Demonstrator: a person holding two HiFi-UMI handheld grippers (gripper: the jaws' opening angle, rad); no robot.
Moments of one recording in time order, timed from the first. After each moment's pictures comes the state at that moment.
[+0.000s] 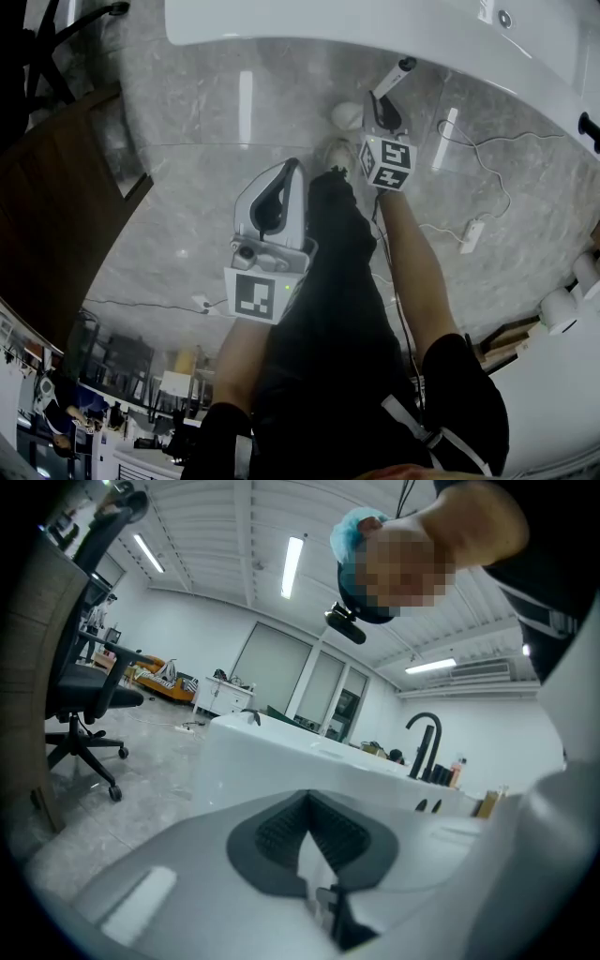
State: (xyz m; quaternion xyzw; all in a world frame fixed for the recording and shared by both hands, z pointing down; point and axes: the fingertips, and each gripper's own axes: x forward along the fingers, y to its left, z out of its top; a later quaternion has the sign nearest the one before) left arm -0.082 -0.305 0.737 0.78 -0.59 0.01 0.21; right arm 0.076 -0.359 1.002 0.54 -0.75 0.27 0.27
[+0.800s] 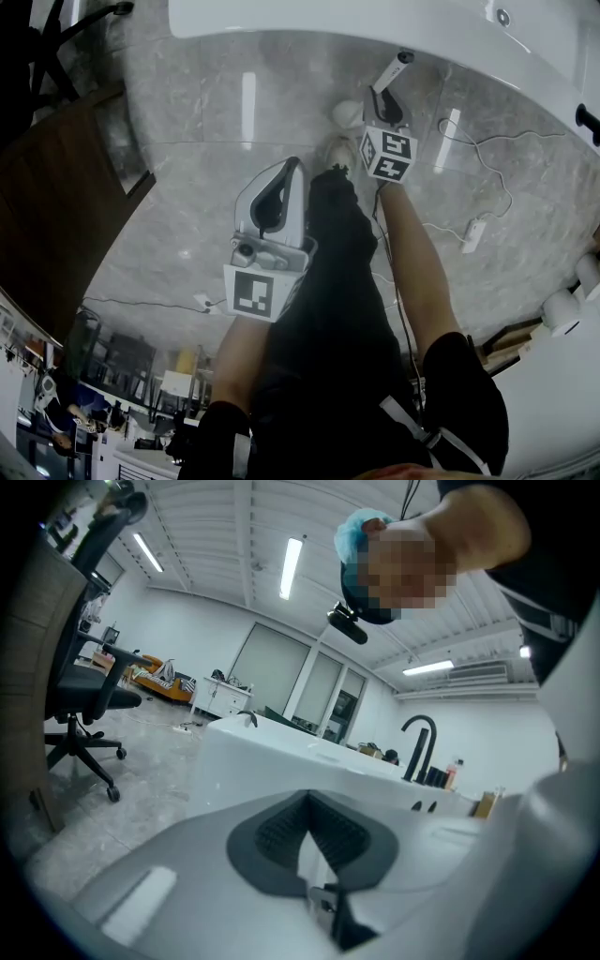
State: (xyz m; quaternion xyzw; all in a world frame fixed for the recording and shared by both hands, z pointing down) left arm -0.078 -0.298 0.728 0.79 -0.58 0.00 0.21; right arm 0.081 -0.362 1.005 0.54 -0.74 0.28 0.27
